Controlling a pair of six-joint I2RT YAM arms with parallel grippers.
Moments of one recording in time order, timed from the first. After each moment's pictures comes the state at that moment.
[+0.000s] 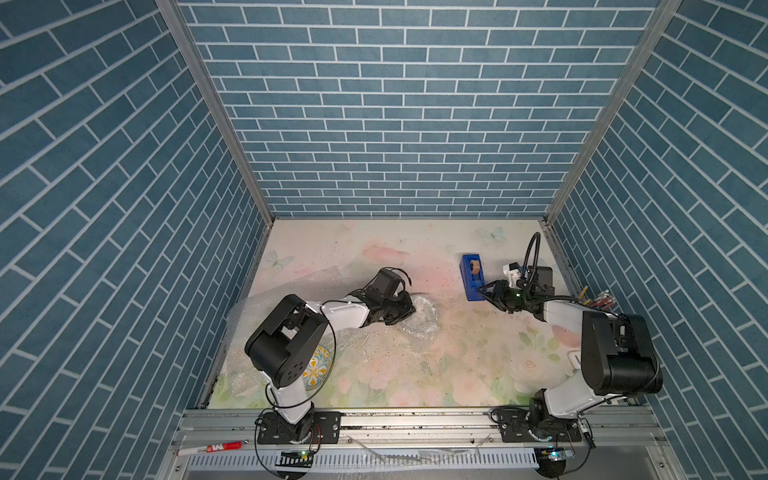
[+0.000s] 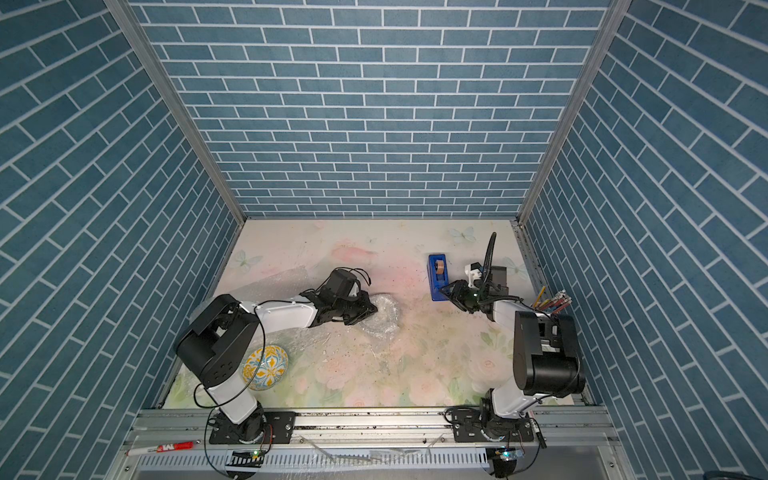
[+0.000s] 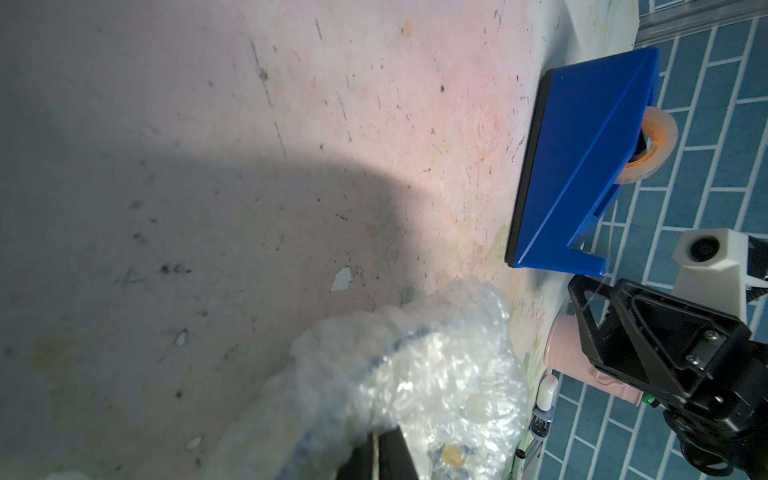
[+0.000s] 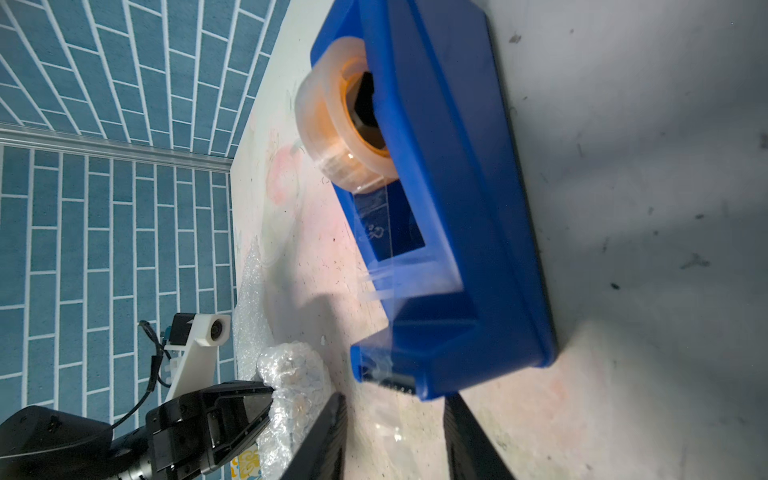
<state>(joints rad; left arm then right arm) -0.65 1.75 0.89 0.02 0.32 -1.07 0.00 1.57 0.68 0.05 -0.78 0.58</state>
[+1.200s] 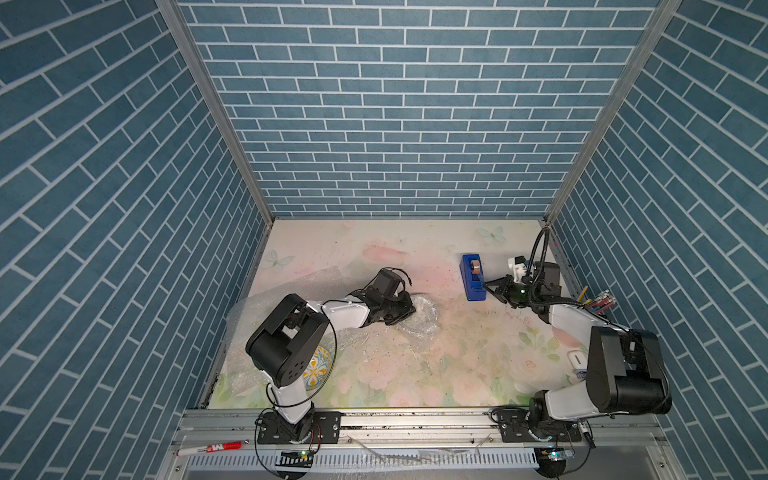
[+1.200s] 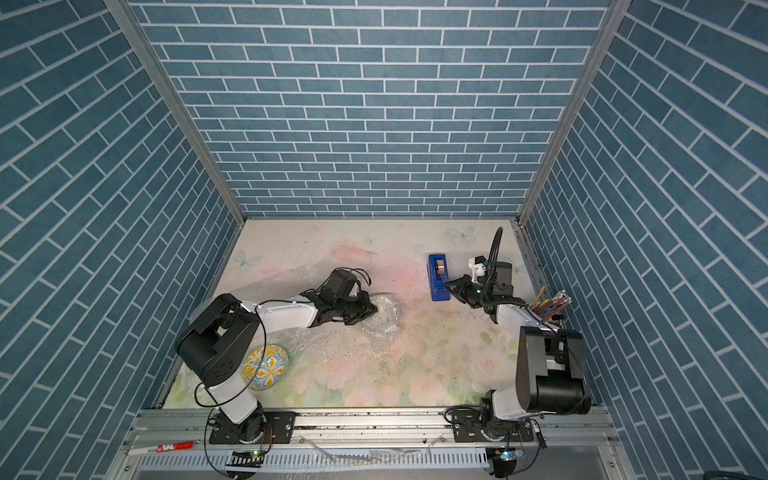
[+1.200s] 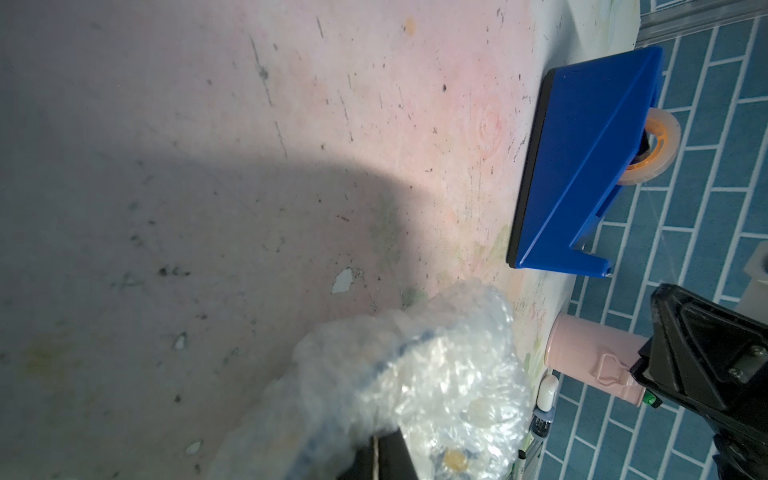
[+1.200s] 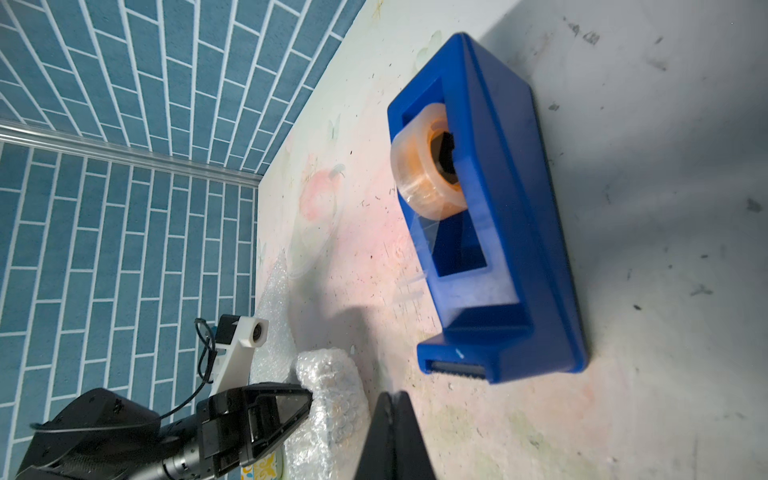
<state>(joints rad) -0.65 1.76 0.89 0.03 0.33 -1.07 0.00 1.45 0.68 0.04 -0.77 0.61</state>
